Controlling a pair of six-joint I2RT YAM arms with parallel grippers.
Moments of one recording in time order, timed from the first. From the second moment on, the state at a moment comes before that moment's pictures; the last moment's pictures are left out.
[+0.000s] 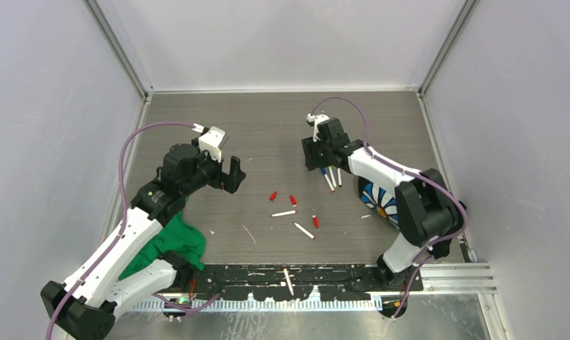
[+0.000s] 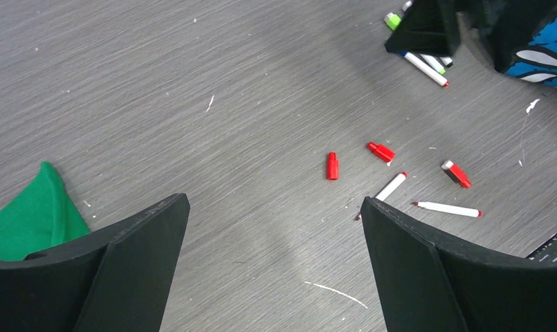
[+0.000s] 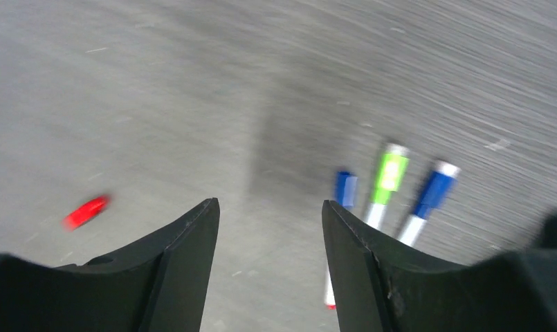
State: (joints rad) left arm -0.51 0.89 0.87 -0.42 0.08 -0.06; right arm 0.47 1.68 1.10 -0.26 0.02 0.14
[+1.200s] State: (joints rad) left arm -0.48 0.69 0.84 -0.39 -0.25 -0.09; right arm 1.02 1.79 1.07 -0.34 0.03 -0.11
